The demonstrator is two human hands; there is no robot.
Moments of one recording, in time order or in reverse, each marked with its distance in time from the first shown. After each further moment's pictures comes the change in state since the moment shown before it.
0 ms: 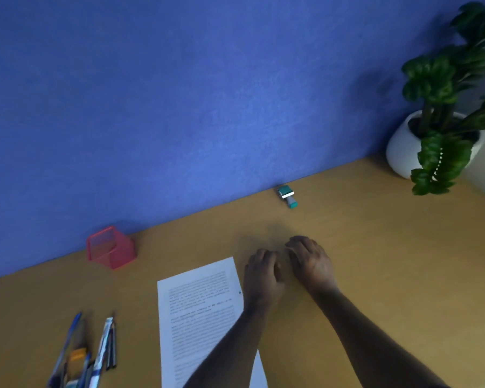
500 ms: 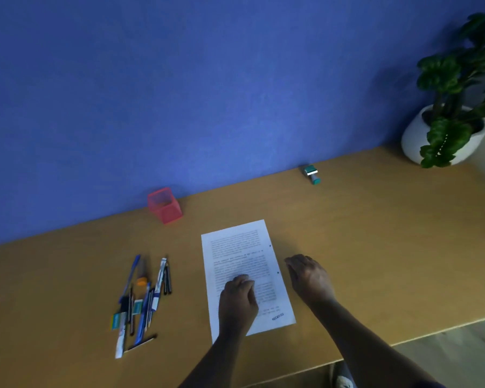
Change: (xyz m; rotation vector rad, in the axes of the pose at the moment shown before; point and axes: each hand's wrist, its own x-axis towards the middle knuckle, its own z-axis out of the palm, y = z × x) left_hand -0.189 -0.100 -0.057 0.110 0.079 -0.110; right_hand -0.111 -0.121 -0.029 0.020 -0.267 0.035
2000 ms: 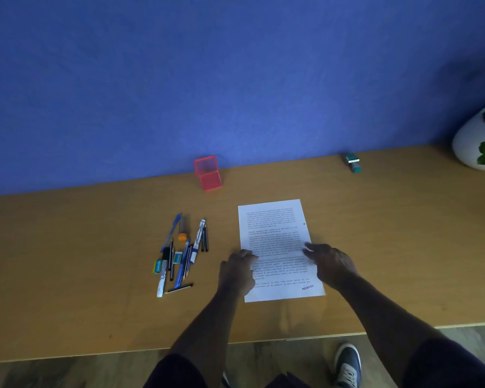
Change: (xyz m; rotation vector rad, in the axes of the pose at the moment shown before) left_hand -0.017 -0.072 -0.047 0.127 -0.314 -0.098; right_hand -0.011 -0.025 -0.004 -0.258 -0.513 -0.117
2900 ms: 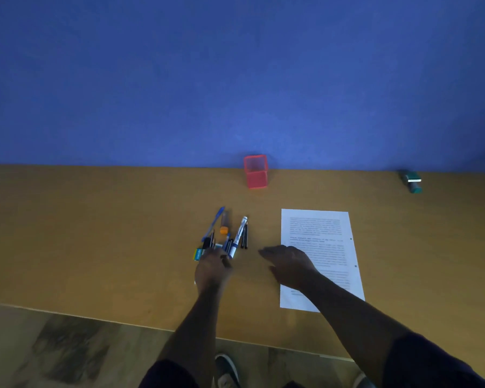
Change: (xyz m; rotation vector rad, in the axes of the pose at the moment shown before) left_hand -0.041 -0.117 -0.042 -0.302 0.451 -0.521; right_hand 0.067 -0.178 0.003 -0.014 -0.012 -0.460
